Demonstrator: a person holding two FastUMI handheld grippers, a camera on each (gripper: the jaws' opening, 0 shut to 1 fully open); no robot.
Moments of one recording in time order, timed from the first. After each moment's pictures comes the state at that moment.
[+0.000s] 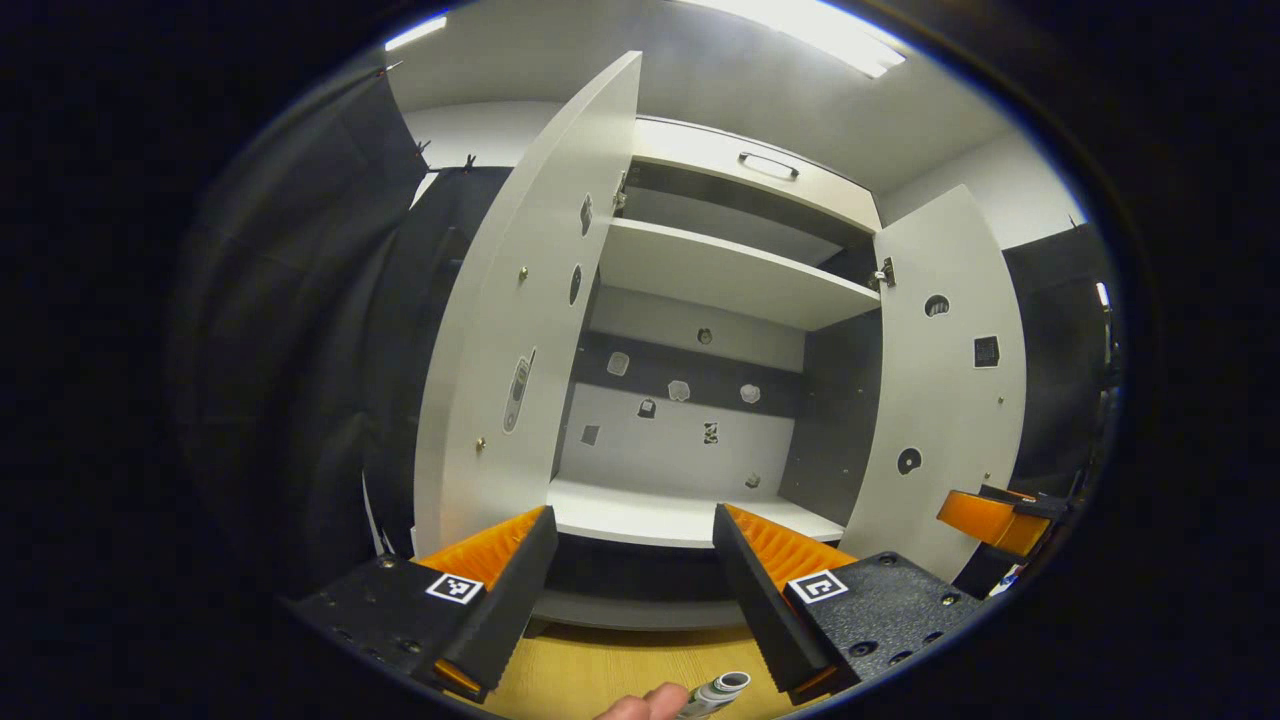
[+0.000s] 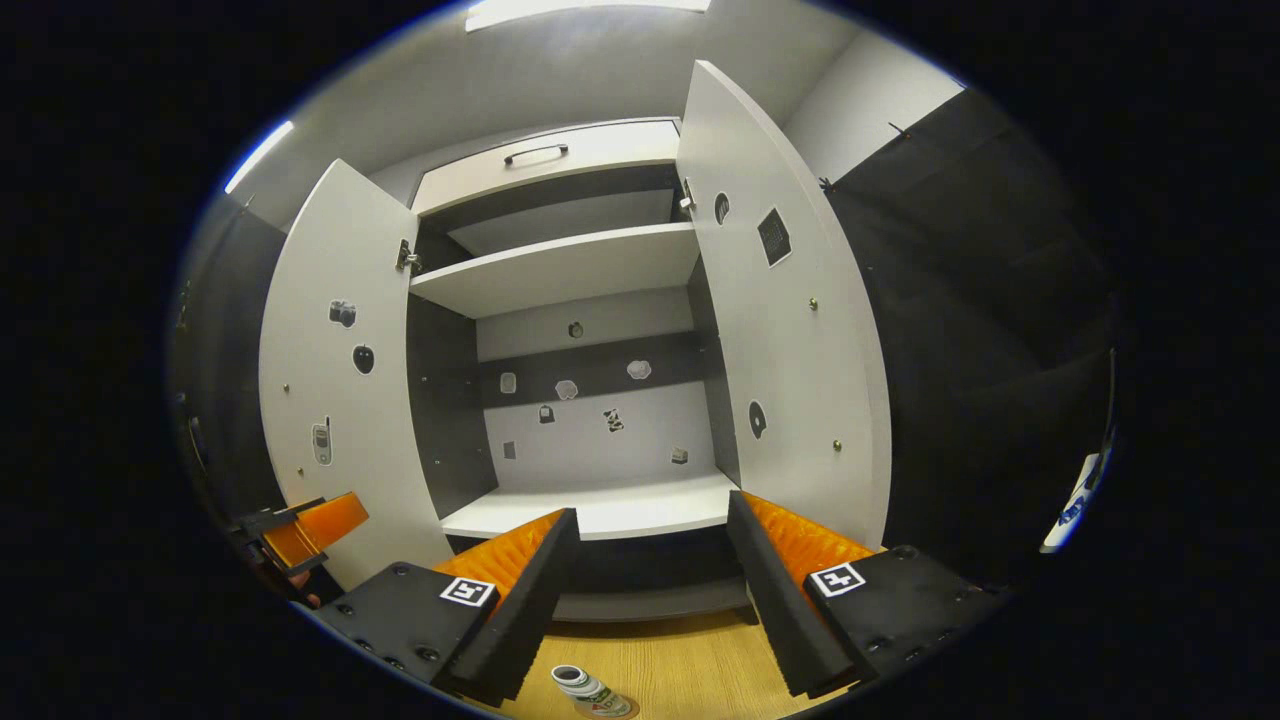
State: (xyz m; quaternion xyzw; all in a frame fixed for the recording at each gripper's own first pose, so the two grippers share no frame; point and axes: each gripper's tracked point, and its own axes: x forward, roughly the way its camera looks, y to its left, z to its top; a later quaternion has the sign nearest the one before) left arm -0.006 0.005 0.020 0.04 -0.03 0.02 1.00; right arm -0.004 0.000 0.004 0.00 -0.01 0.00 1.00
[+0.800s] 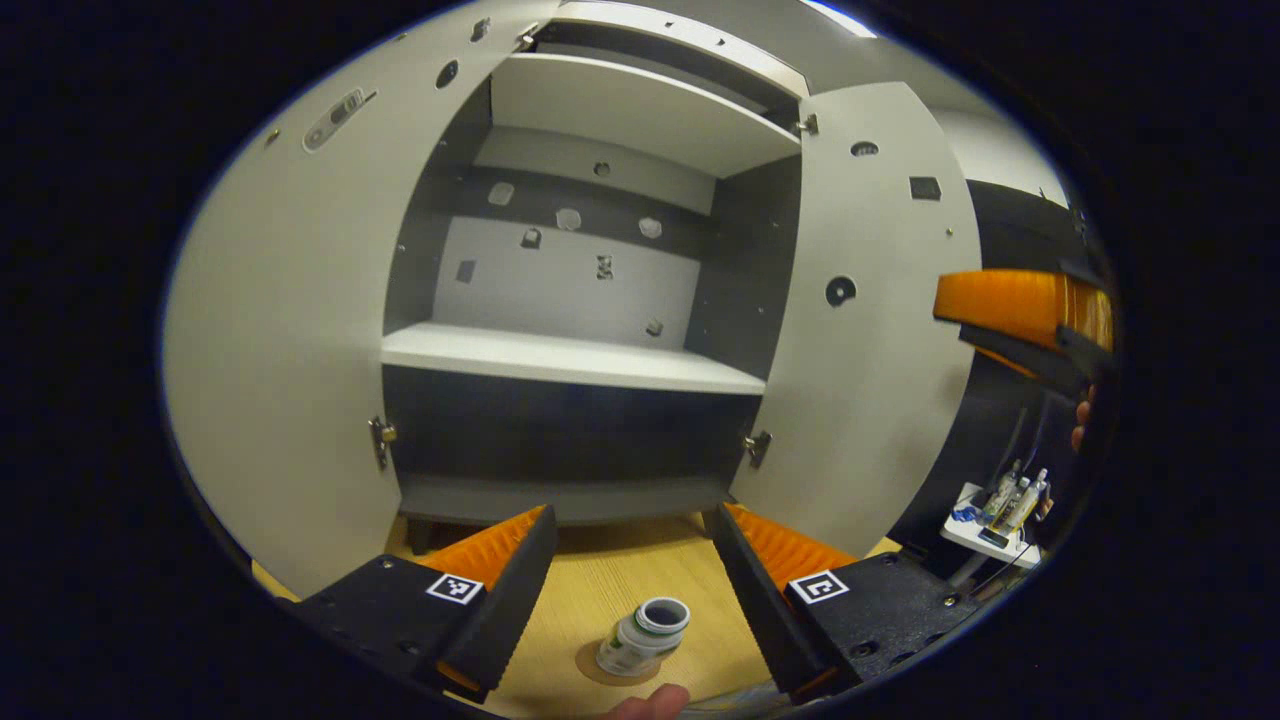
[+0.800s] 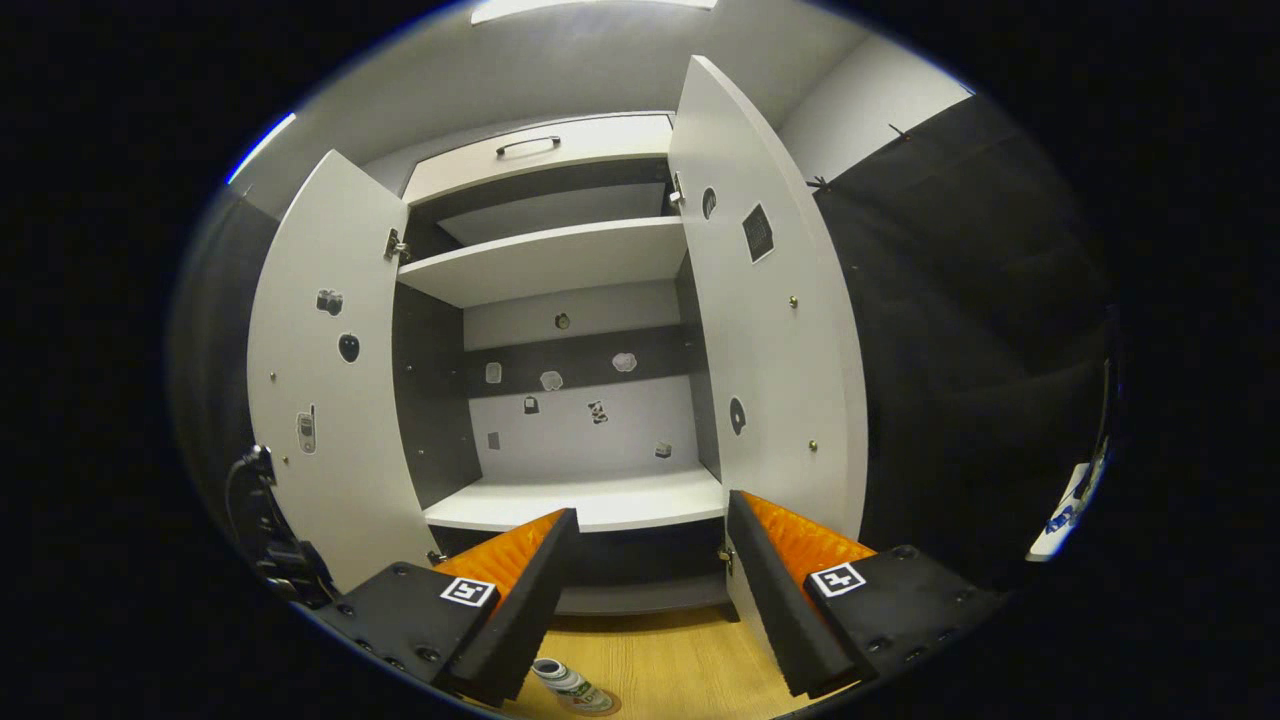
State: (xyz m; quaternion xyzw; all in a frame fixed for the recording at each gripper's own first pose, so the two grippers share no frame) left arm 0.009 -0.079 -0.194 0.03 0.20 -0.14 0.97; right arm -0.010 -0.023 -0.002 -0.02 0.01 -0.03 1.00
